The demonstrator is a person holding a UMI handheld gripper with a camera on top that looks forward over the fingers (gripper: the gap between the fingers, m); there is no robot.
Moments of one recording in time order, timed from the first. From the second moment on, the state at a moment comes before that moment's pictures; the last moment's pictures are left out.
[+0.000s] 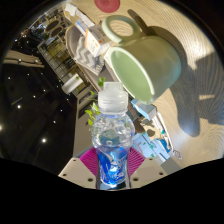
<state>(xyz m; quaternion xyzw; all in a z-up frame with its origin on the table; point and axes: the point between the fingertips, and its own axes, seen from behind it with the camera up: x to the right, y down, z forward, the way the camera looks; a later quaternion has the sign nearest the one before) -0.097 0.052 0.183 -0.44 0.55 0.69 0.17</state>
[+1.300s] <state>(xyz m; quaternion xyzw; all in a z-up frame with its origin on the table) 0.215 0.044 0.079 -0.83 0.03 0.01 0.56</state>
